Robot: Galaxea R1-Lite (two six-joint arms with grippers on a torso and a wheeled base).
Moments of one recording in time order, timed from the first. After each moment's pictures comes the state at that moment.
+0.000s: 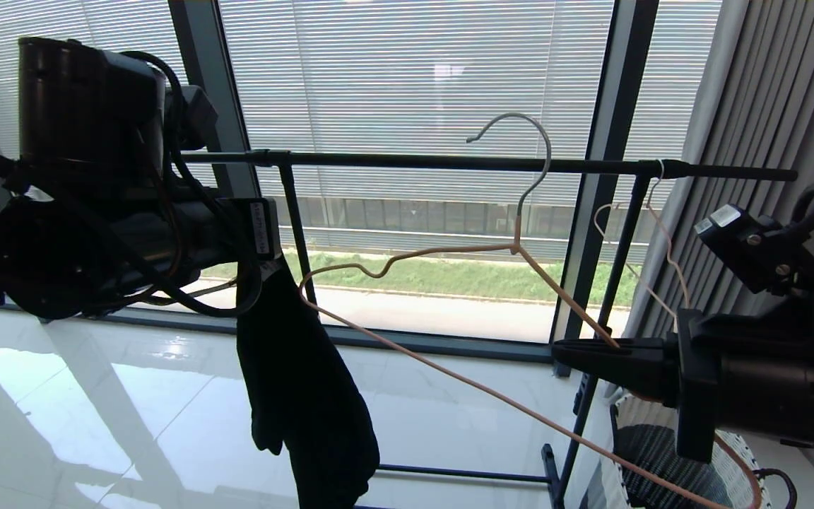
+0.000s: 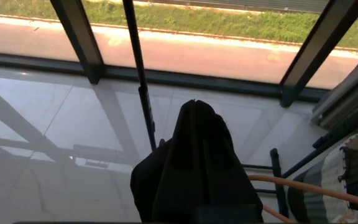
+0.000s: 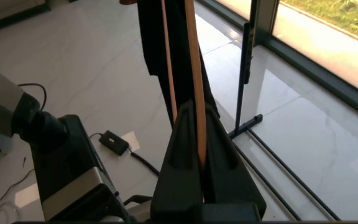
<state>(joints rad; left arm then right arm) -0.49 1.50 -1.17 0.04 0.42 -0.15 0.80 1.33 -0.72 -0.38 0.32 0.20</state>
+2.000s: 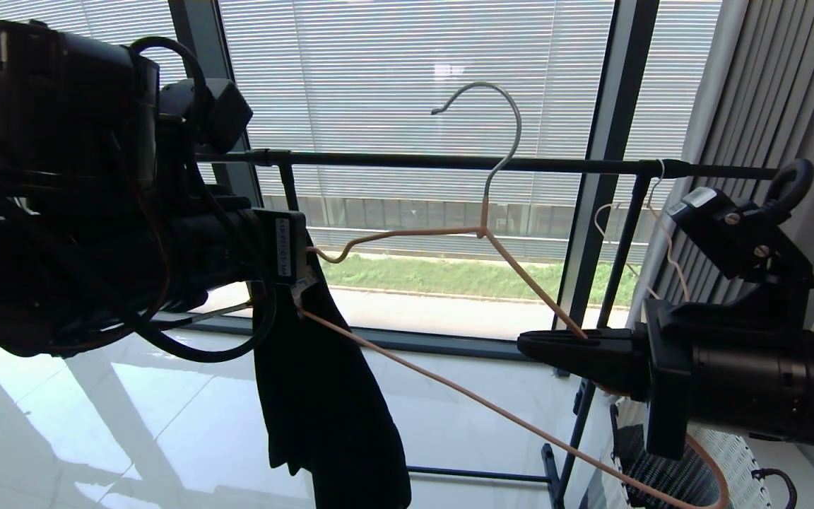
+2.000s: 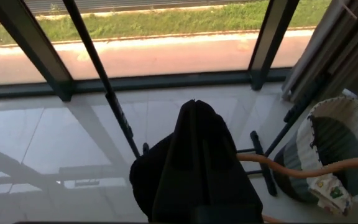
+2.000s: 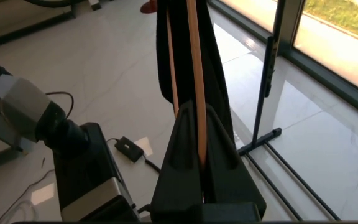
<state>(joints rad) -0.62 1.46 -1.14 0.04 0.36 -0.09 0.88 1.38 -0.77 -0.43 0.32 0.24</state>
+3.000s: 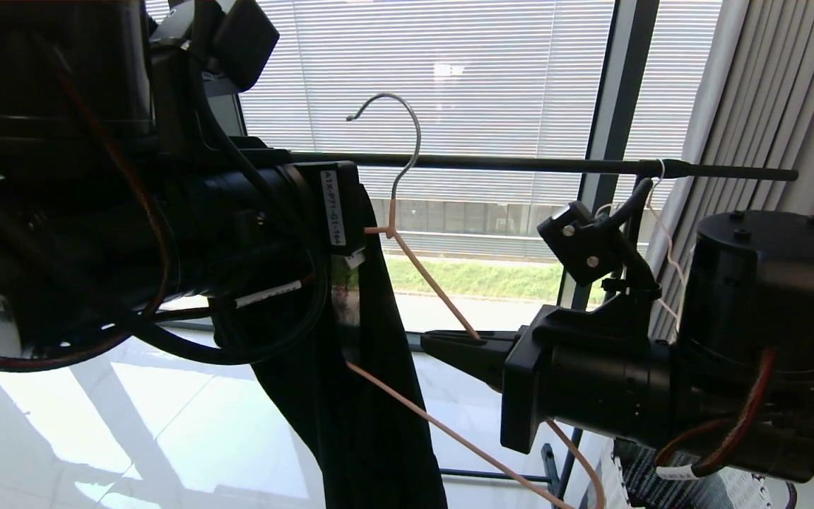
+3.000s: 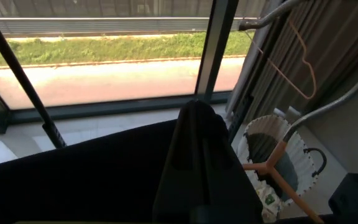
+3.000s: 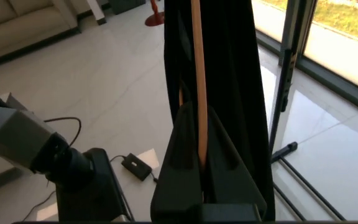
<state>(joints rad) -0.80 1.47 -1.22 -0.03 0.36 -0.16 1.04 1.60 -0.85 -0.62 0.16 0.31</state>
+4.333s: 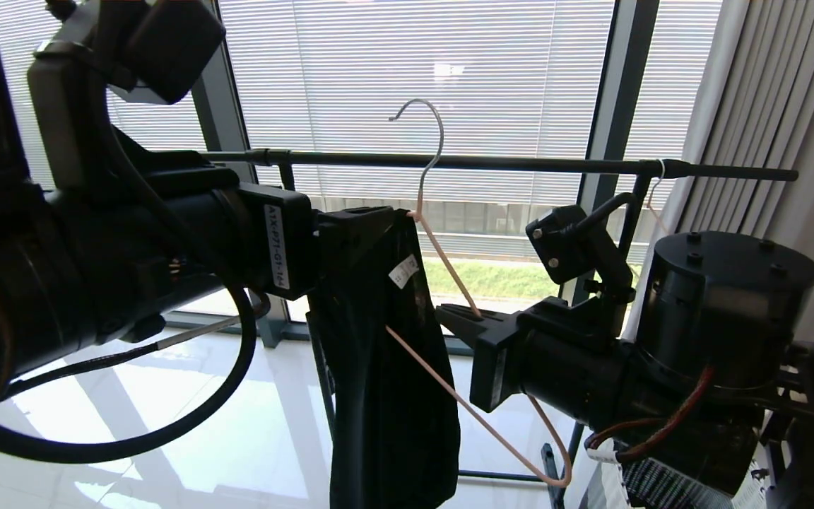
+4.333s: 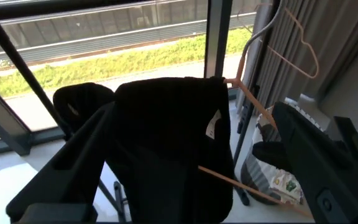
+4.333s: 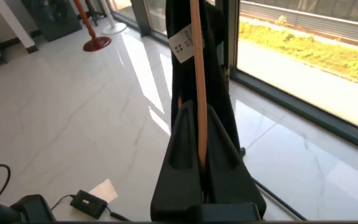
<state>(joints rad) -0.83 1.34 -1.10 -0.05 0.36 -0.02 1.04 1.67 -0.84 -0.74 -0.13 0.26</state>
